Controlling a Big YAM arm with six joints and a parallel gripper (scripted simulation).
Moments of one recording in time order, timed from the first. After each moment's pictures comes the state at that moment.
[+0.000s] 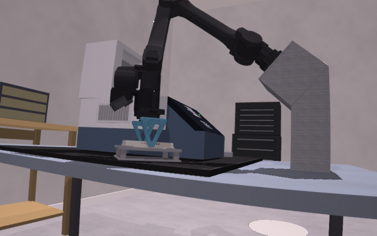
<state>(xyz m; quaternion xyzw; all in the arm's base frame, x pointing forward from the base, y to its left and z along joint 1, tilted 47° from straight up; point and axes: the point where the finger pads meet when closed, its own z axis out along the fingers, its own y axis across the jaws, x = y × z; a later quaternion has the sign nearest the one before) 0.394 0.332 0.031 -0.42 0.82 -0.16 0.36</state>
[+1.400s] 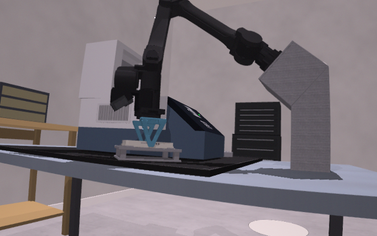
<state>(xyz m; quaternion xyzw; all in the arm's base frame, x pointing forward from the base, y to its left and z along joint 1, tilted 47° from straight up) 0.393 0.332 0.031 -0.42 0.82 -0.16 0.36</state>
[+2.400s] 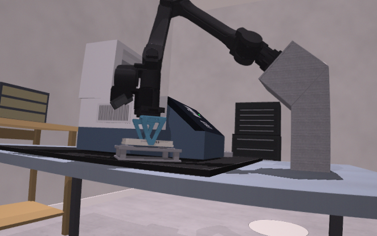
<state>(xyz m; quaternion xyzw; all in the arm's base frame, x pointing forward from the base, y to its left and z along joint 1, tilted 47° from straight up) 0.391 0.331 0.035 -0.42 0.82 -0.17 0.36</state>
